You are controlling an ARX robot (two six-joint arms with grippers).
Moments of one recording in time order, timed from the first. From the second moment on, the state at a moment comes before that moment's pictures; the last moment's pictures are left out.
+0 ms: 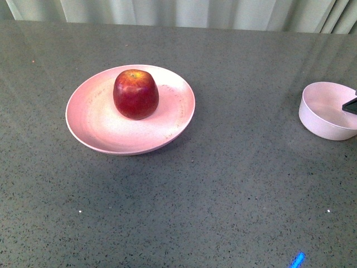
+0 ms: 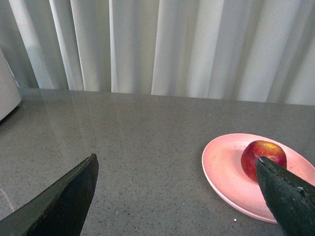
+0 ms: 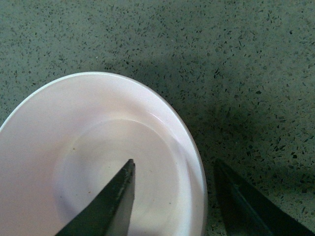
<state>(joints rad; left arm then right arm) 0.00 0.01 0.02 0.00 0.00 0.00 -0.22 2.05 0.98 0.33 -0.31 -0.02</state>
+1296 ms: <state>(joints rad) 0.00 0.01 0.02 0.00 0.00 0.00 0.14 2.11 1.09 0.25 -0.24 0.05</state>
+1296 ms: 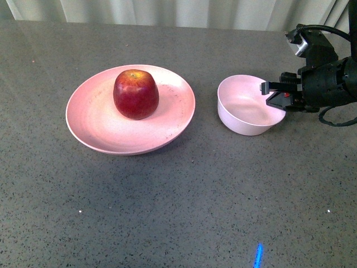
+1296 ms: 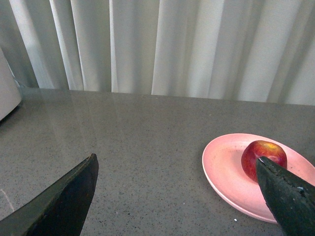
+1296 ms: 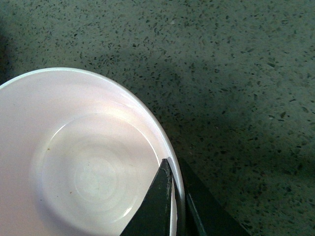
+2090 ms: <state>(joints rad) 0.00 0.01 0.02 0.00 0.00 0.00 0.06 1.71 0.80 0.59 -0.14 0.05</state>
